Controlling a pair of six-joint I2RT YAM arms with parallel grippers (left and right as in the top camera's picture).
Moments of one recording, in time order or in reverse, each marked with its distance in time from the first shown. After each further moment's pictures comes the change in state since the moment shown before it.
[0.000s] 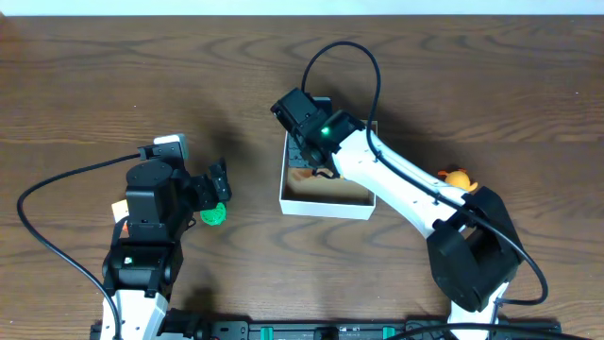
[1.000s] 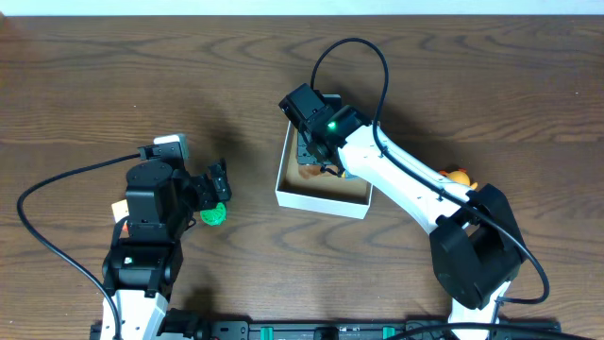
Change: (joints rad) left arm 0.000 0.000 0.000 0.000 0.000 0.000; right arm -0.028 0.000 0.000 -0.037 0.046 -0.015
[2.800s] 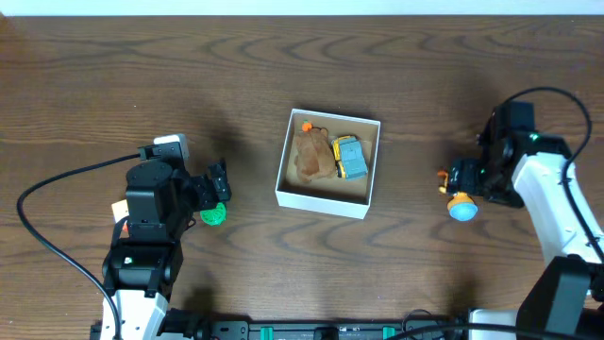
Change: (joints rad) left arm 0.000 0.000 0.000 0.000 0.000 0.000; right arm -0.815 -0.417 -0.539 -0.094 -0.148 -0.566
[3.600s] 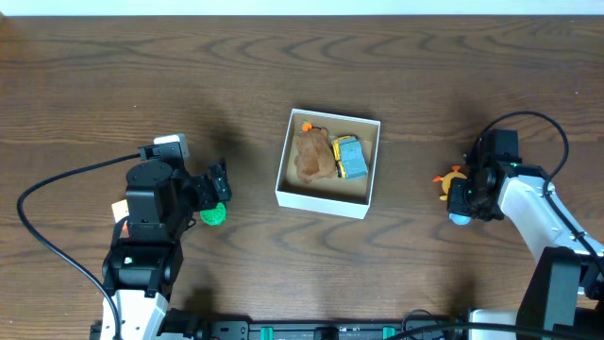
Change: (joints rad) left arm 0.000 0.000 0.000 0.000 0.000 0.000; right arm 0.003 0.001 -0.212 0.251 -0.023 -0.013
